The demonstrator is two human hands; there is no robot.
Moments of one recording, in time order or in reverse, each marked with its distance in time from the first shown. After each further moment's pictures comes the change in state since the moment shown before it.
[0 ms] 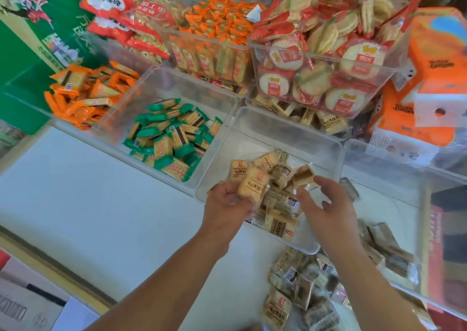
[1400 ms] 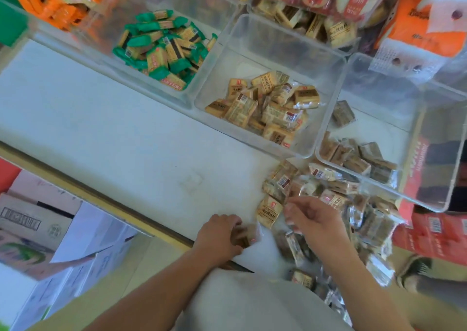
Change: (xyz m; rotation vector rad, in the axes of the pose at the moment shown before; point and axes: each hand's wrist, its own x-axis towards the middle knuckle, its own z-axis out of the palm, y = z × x) left_hand -0.108 -0.226 -0.049 1.231 -0.426 0.001; right_hand -0.147 0.127 -0.012 0.110 -0.294 0.234
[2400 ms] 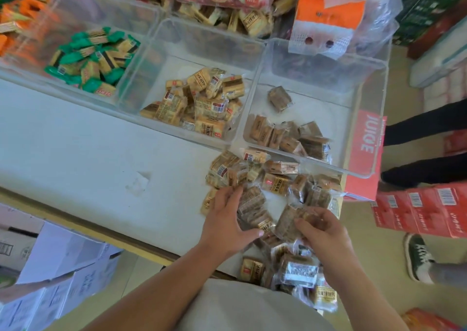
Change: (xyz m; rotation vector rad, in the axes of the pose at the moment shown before) left_hand 0.012 0.152 0.048 -0.099 0.295 0.114; right_hand -0.016 0.110 -0.138 0.285 0.186 0.163
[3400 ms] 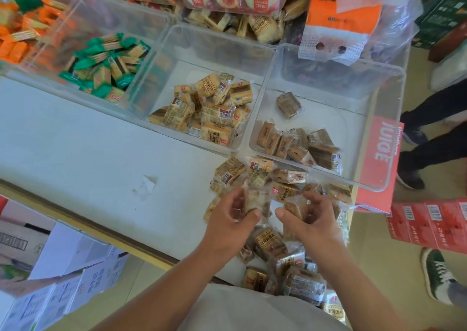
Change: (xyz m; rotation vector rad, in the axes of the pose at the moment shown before) left_hand -0.007 0.045 -0.036 -0.719 0.107 -0.206; right_hand 0.005 -0.043 0.027 -0.081 -0.142 -0.117
